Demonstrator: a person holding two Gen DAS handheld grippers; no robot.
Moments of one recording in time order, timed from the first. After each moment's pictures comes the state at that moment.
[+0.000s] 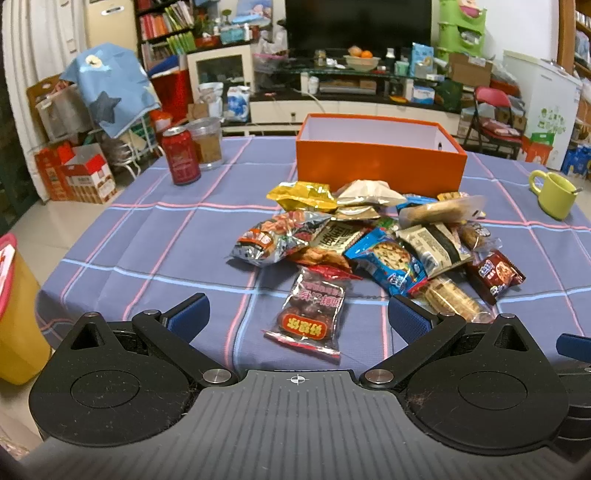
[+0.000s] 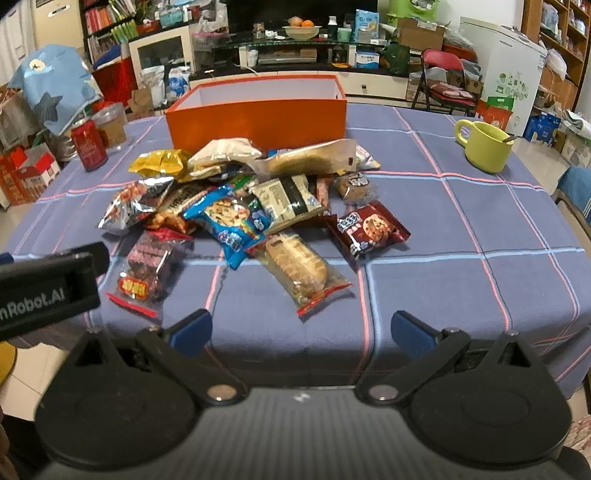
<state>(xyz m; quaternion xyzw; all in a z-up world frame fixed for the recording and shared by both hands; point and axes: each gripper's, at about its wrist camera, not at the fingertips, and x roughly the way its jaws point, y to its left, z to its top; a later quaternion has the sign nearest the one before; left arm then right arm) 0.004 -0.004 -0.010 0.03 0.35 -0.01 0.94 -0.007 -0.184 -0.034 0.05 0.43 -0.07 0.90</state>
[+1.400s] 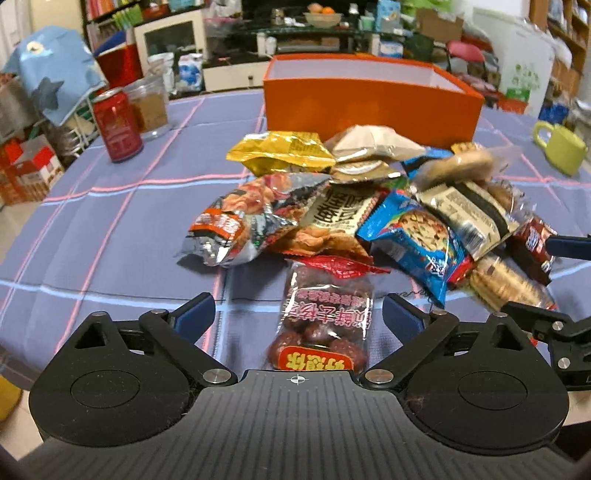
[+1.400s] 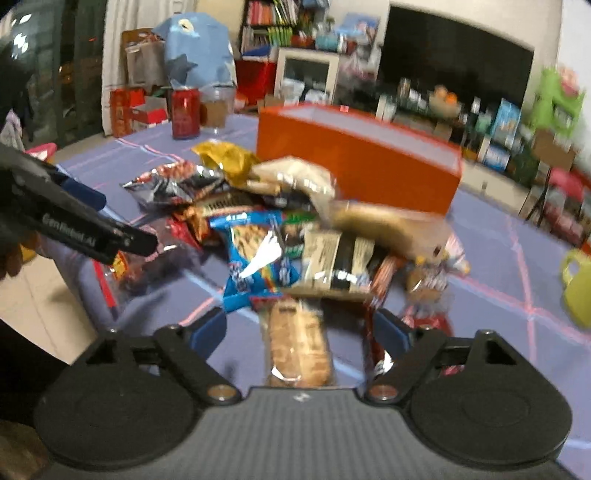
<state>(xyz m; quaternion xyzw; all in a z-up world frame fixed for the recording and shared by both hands) 0.102 0.007 -0.087 0.06 0.41 -0.08 0.91 0.062 -0.220 -0.091 -0.09 0.34 0.15 0.92</state>
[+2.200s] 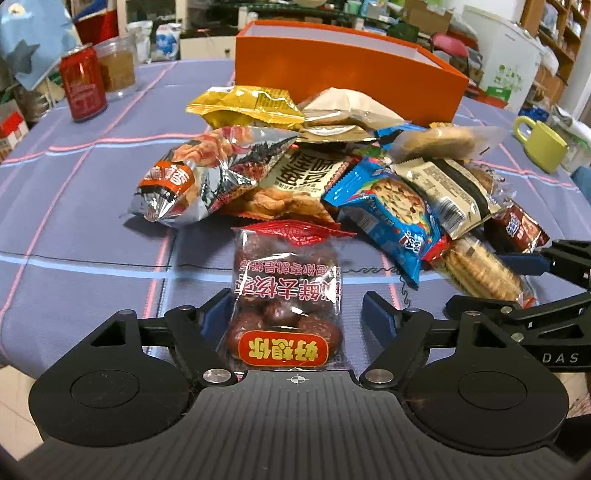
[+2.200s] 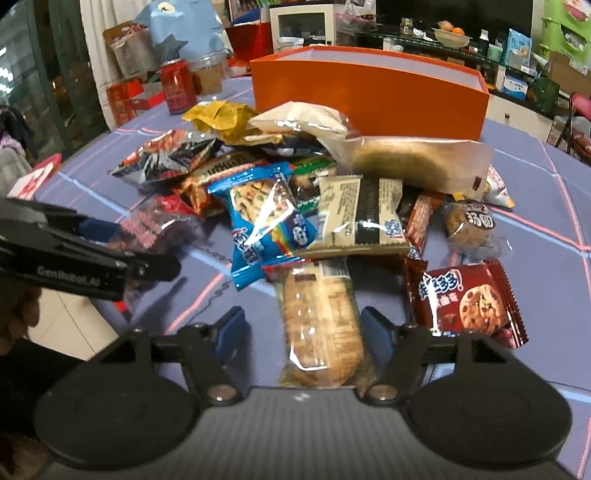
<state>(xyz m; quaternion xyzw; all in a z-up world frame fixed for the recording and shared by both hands) 0.109 0.004 -0.115 0.01 0.44 -0.13 0.89 0.092 -0.222 -0.120 -0.02 0.42 0.17 0.89</state>
